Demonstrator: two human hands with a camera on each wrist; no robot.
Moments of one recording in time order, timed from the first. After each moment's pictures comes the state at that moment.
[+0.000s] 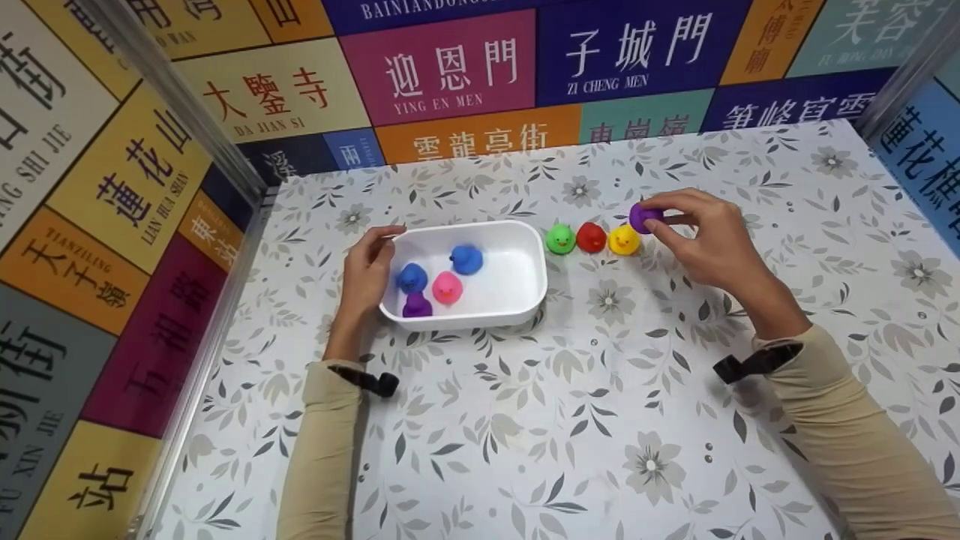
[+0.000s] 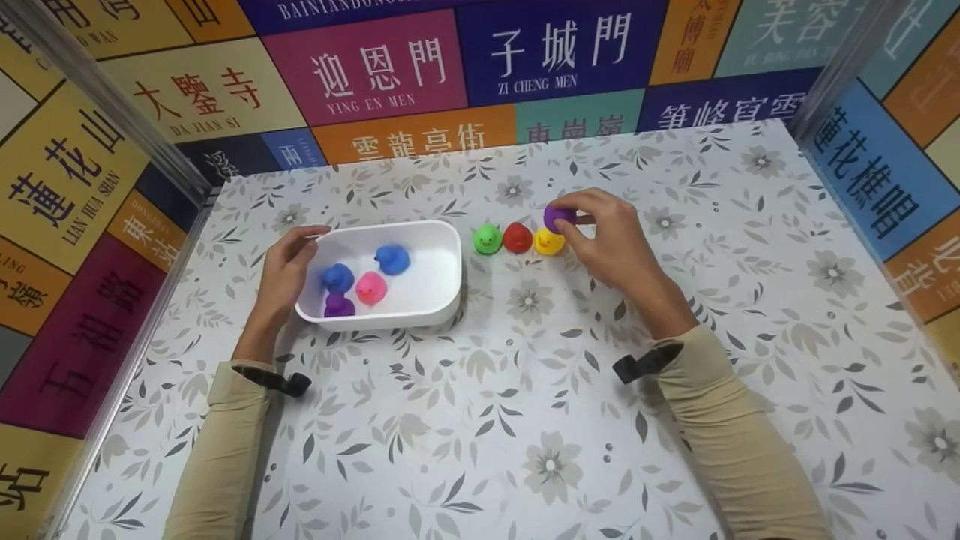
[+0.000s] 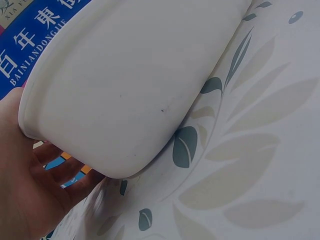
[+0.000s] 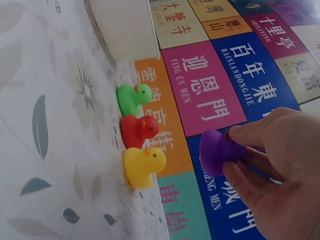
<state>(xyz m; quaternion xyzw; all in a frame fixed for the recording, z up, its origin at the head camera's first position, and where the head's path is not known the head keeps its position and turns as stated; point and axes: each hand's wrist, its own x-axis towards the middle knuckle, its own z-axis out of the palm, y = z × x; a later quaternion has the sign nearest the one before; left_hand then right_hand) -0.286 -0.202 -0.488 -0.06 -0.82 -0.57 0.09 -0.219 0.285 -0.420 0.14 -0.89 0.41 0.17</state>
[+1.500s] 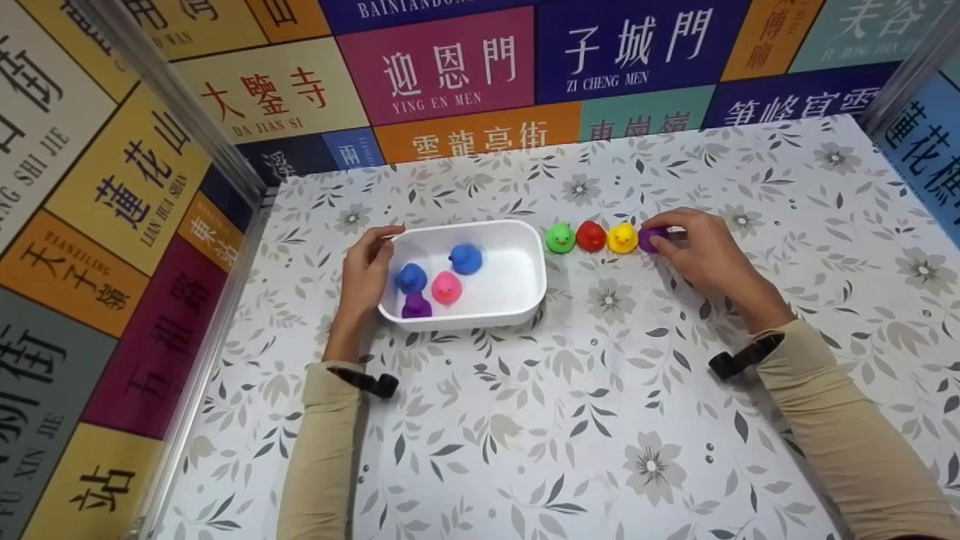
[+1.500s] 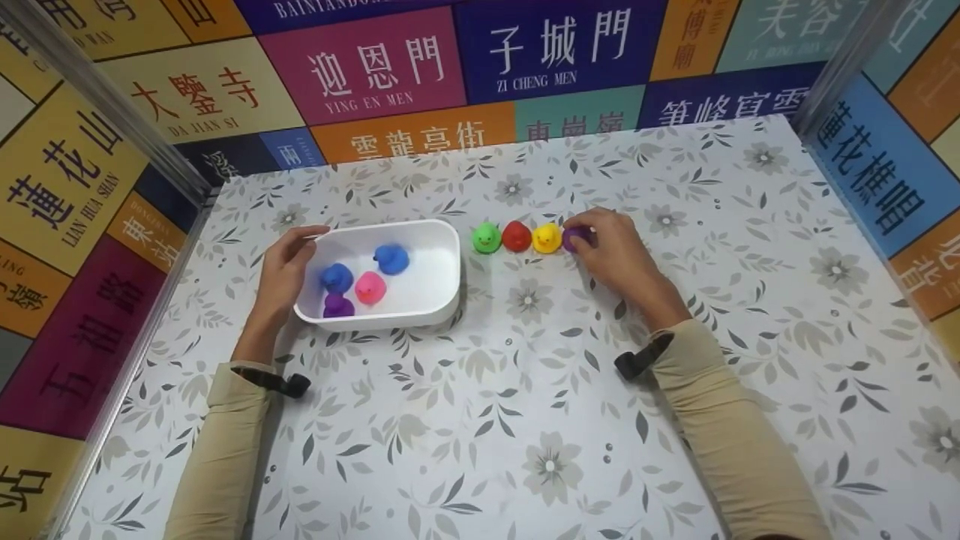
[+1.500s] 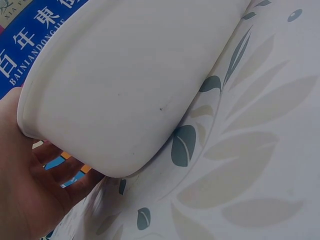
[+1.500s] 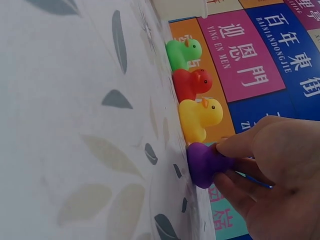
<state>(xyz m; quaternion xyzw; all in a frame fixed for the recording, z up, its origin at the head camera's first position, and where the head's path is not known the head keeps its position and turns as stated) -0.277 -0.194 -0.472 -0.06 -0.80 -0.59 0.09 -0.238 0.306 -0.460 0.06 -0.92 0.38 0.02</state>
